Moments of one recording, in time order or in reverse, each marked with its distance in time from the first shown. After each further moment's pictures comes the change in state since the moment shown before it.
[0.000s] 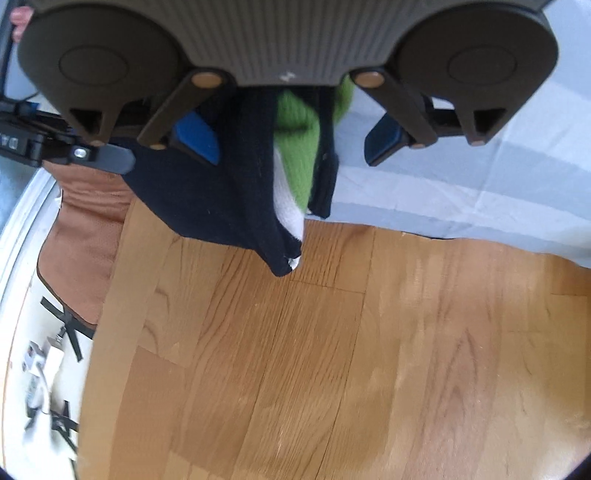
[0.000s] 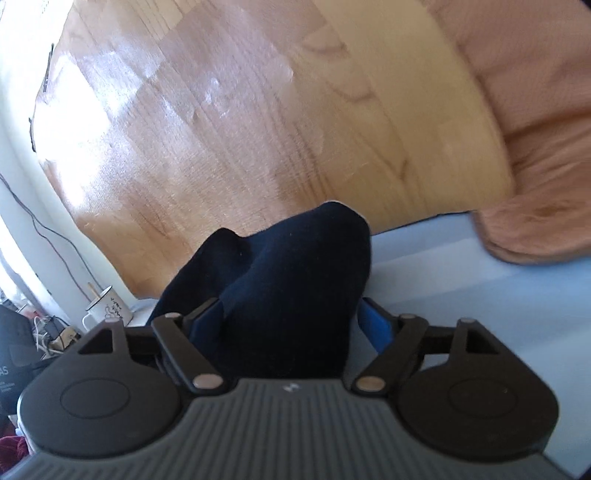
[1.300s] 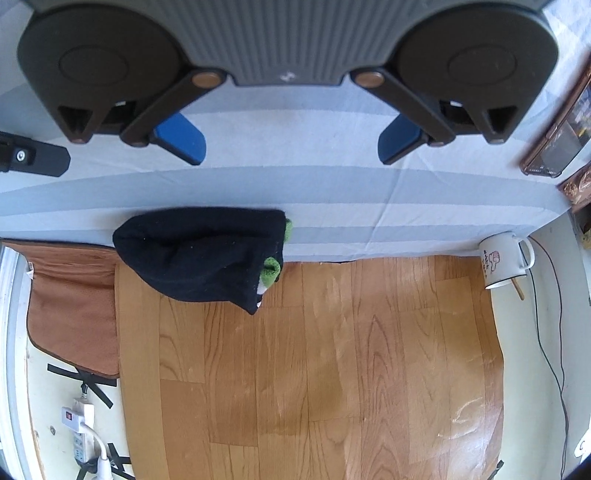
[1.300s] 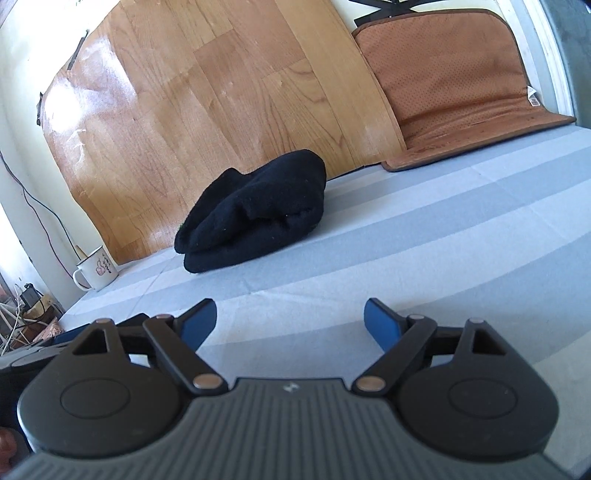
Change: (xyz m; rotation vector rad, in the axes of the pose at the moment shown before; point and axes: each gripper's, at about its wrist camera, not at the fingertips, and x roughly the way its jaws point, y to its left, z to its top) left arm -0.131 -0.058 -0.101 0.163 -0.049 0.309; right arm -0.109 0.065 -0.113 -0.021 -0.070 -0.197
